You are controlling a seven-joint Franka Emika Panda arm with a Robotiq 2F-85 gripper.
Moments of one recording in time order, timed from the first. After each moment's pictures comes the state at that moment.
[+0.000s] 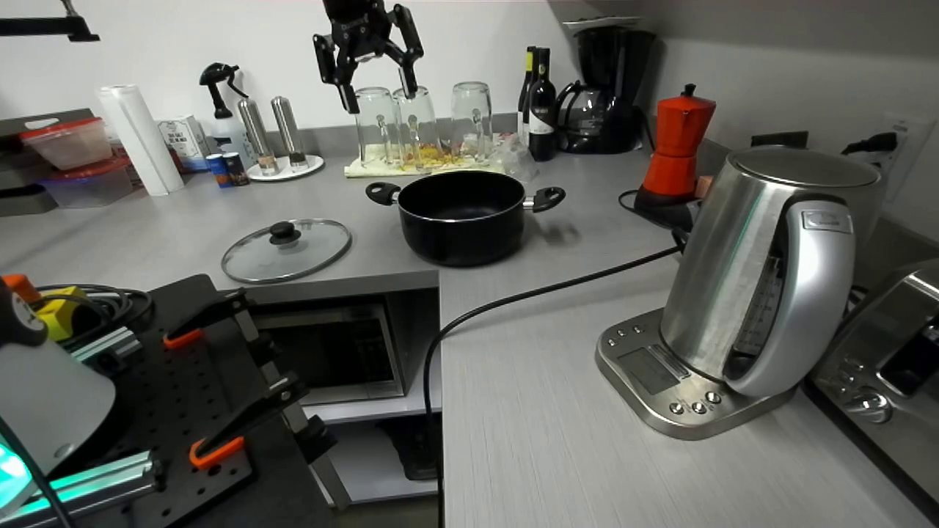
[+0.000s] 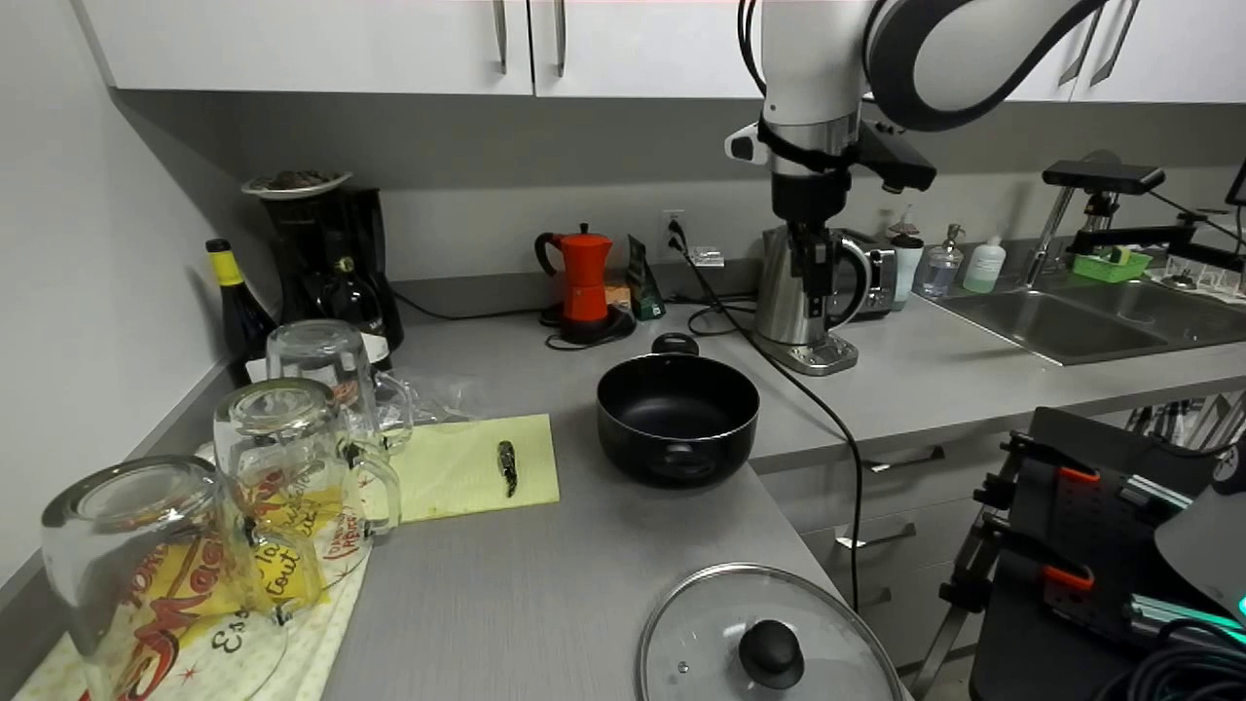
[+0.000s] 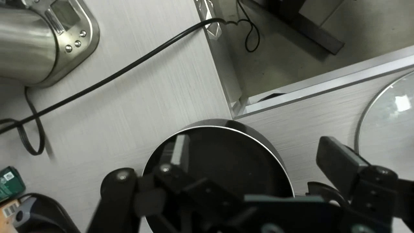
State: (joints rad) arm 0.12 -0.08 0.15 -2.34 -0.34 2.16 -0.12
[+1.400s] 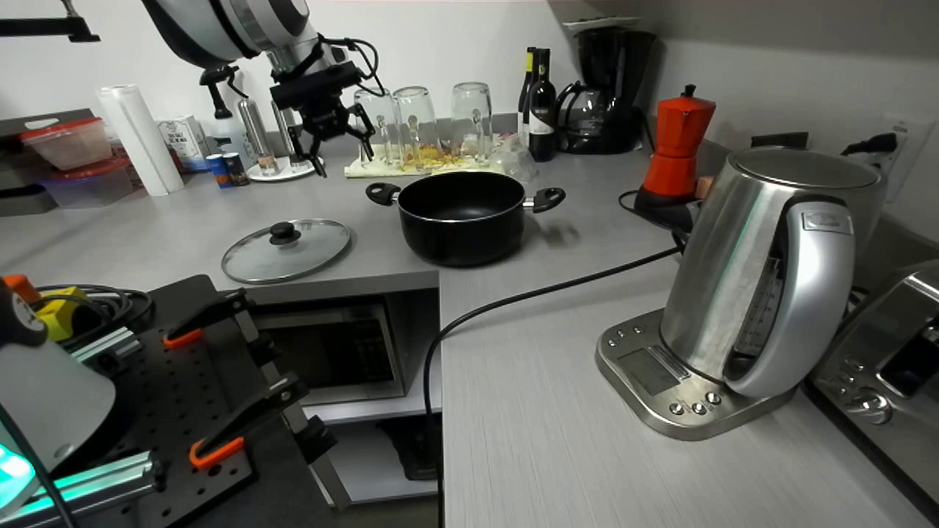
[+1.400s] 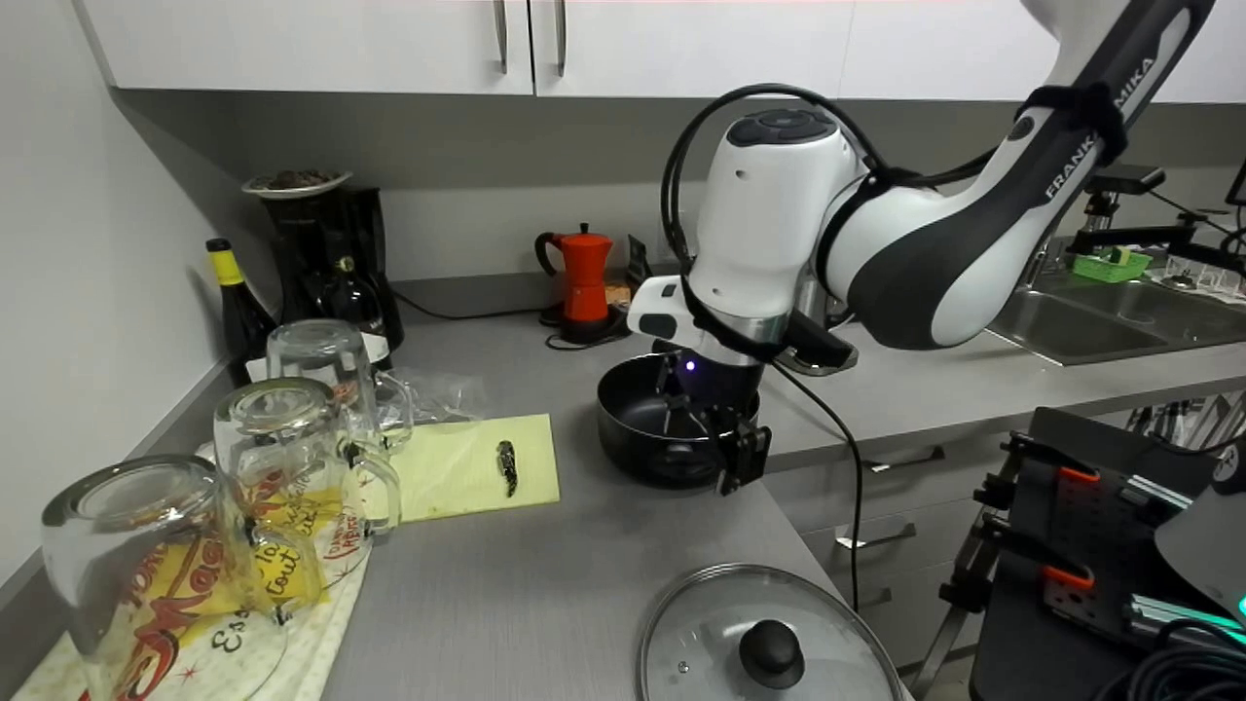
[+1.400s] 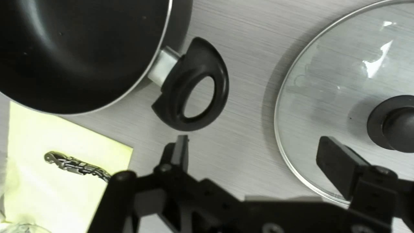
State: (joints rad) arm 0.29 0.31 0.25 -2.29 -0.56 2.67 -0.22
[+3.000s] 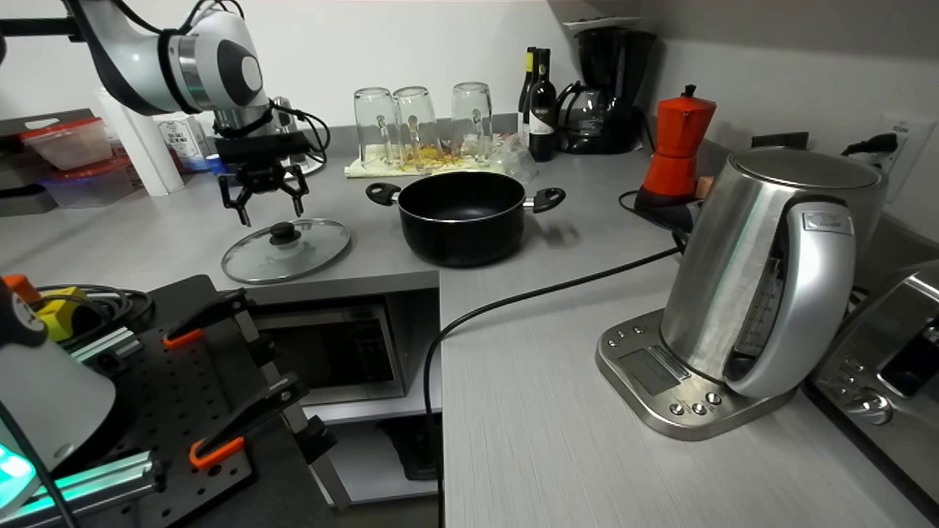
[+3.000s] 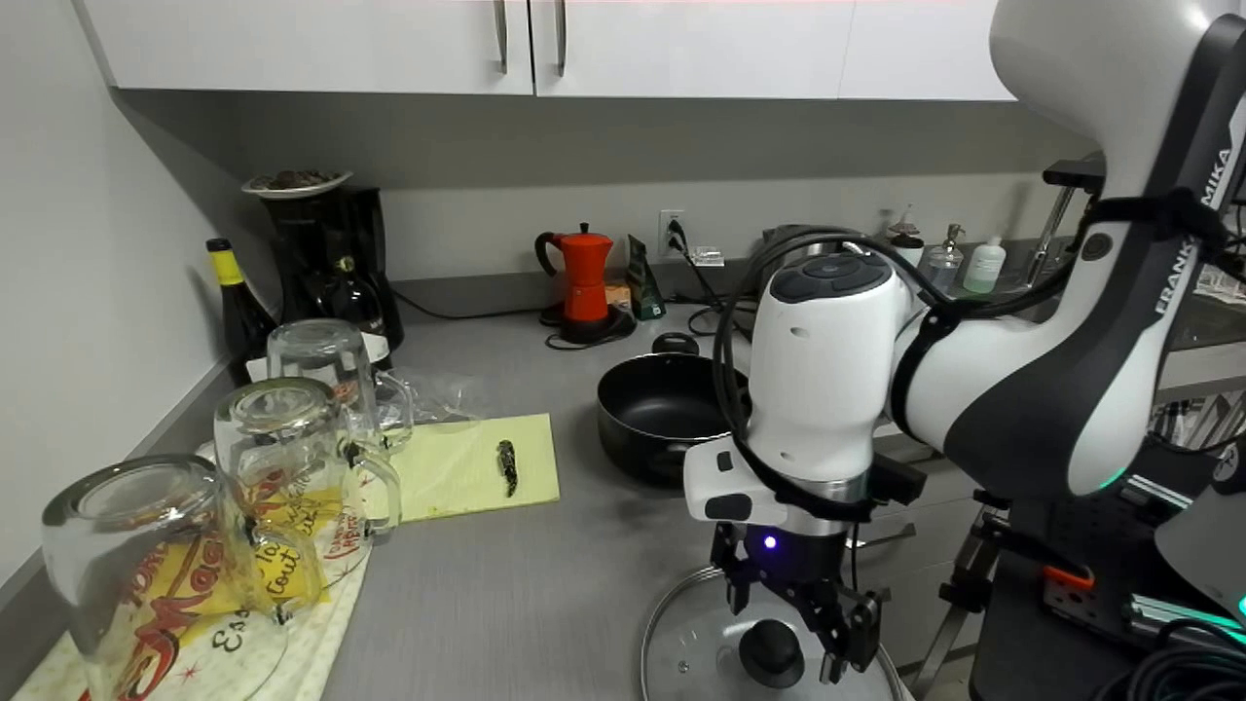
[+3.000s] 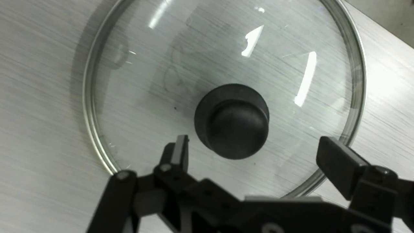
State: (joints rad) arm 0.33 0.46 0.40 -2.38 -0.39 2.76 -0.39
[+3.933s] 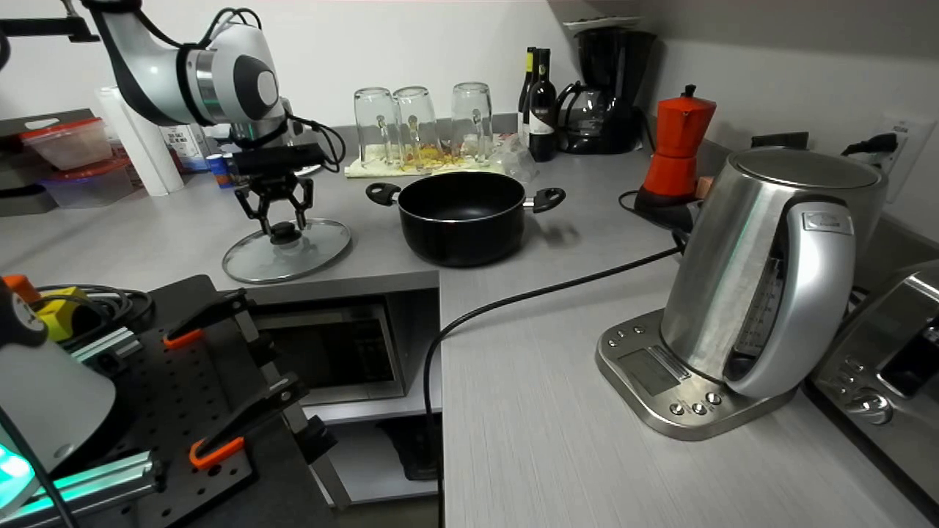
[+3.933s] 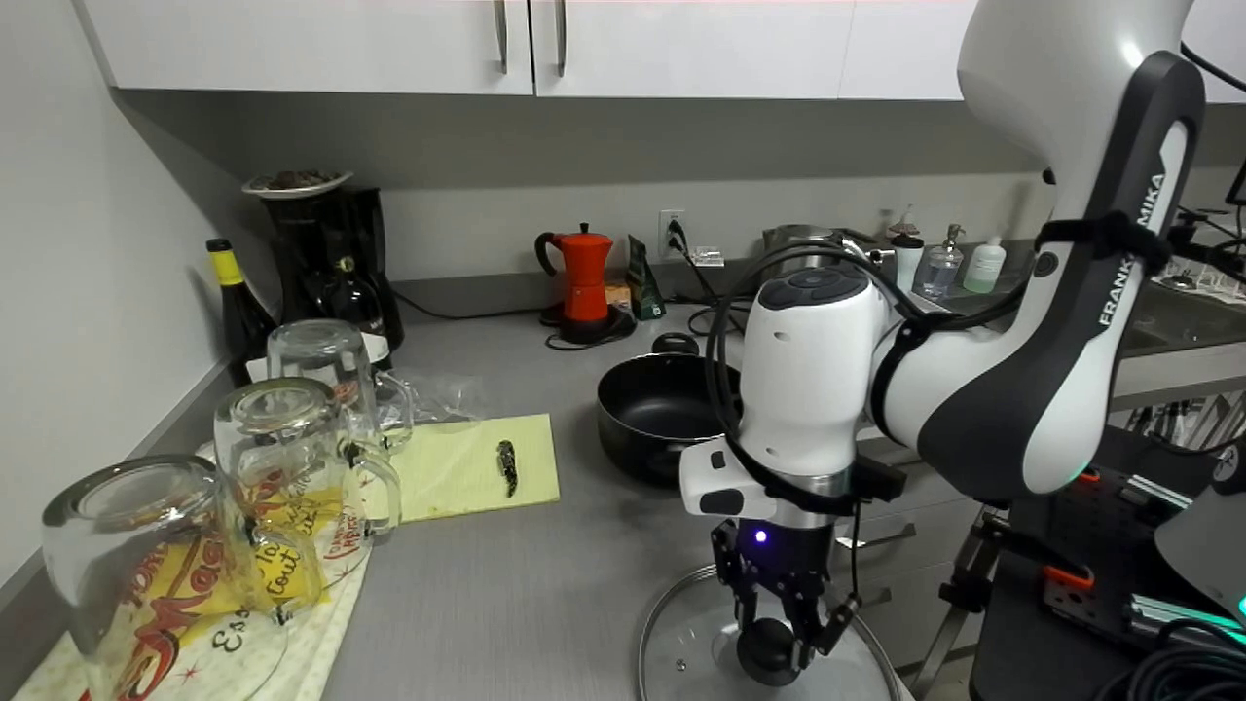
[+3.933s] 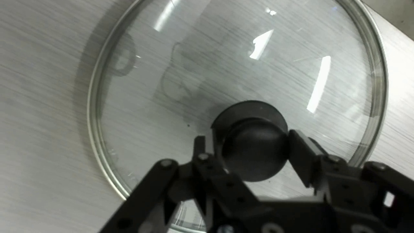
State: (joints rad) arm 0.28 0.51 0.40 -2.37 -0.39 2.81 -0.46
